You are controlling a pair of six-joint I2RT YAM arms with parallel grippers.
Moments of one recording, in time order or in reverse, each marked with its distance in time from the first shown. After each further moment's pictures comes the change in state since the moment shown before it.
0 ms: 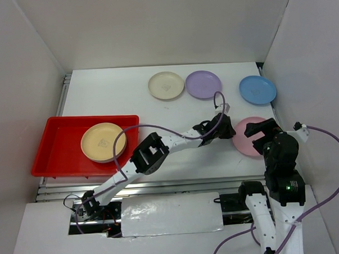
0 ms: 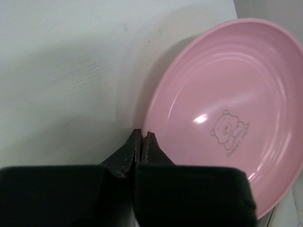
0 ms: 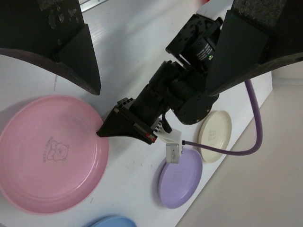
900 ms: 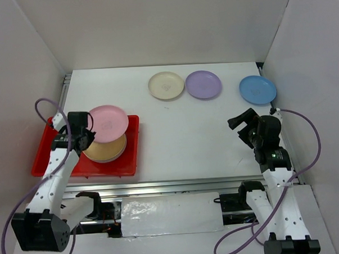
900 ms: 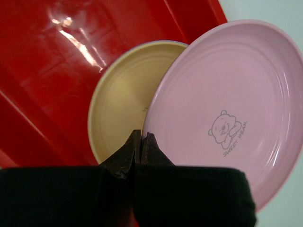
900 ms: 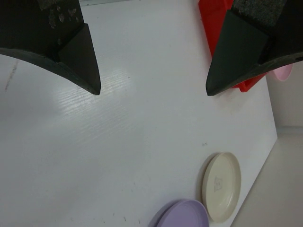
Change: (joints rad) left arm 0.966 -1.692 -1.381 -0.734 -0.340 -0.129; right arm 0.006 0.247 -0.160 0.258 -0.252 0.009
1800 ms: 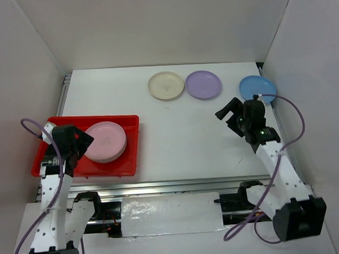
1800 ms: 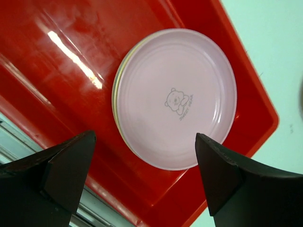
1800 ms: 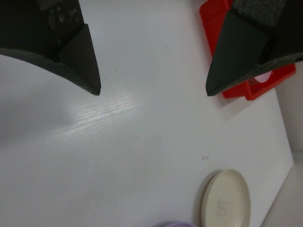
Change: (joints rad) left arm 0.145 -0.276 -0.094 -0.096 0.131 0.153; right arm 0.139 0.249 0.062 0.118 0.013 -0.003
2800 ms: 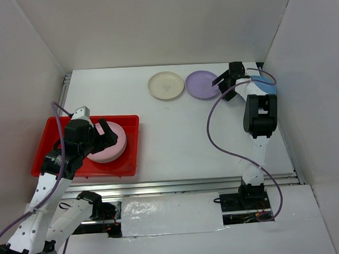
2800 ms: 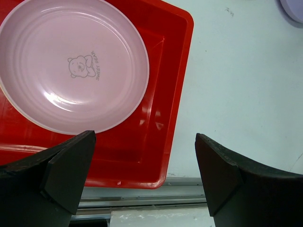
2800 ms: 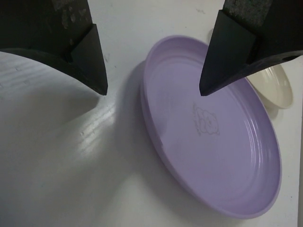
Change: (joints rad) left arm -0.372 0.008 0.145 0.007 0.155 0.240; right arm -0.126 1.337 0.952 0.087 -0.007 0.140
